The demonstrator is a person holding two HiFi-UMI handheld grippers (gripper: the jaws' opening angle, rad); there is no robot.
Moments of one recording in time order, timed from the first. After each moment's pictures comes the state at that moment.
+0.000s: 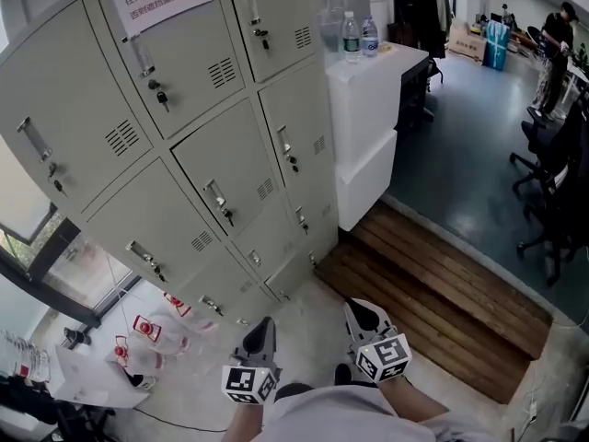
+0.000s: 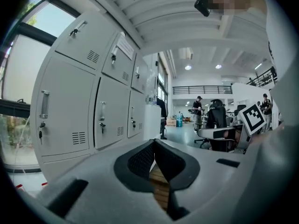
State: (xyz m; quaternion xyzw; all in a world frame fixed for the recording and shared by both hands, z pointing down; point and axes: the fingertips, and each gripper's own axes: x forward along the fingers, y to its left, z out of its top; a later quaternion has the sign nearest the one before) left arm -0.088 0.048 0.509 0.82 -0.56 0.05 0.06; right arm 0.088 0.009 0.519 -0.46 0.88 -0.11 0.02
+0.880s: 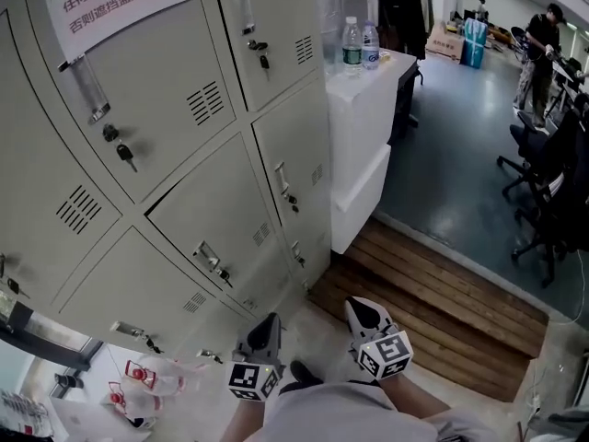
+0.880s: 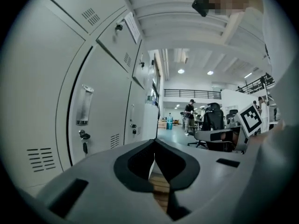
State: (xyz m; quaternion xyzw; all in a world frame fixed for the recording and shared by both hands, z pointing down) left arm -0.111 -0.161 0.518 0.87 -0.49 0.04 0.06; right arm 0.055 -0.178 0.528 -0.50 0.86 -0.11 0.01
